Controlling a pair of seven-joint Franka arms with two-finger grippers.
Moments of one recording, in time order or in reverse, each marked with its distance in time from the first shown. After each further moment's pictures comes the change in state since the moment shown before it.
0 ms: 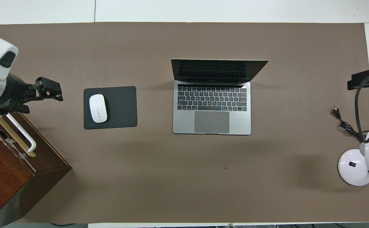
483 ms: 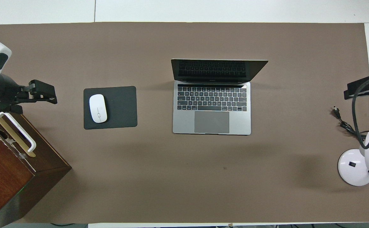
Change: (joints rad) left arm 0.000 -0.002 0.020 0.018 0.000 -0.027 0.092; right arm 0.000 0.005 0.000 -0.006 0.000 -0.079 0.000
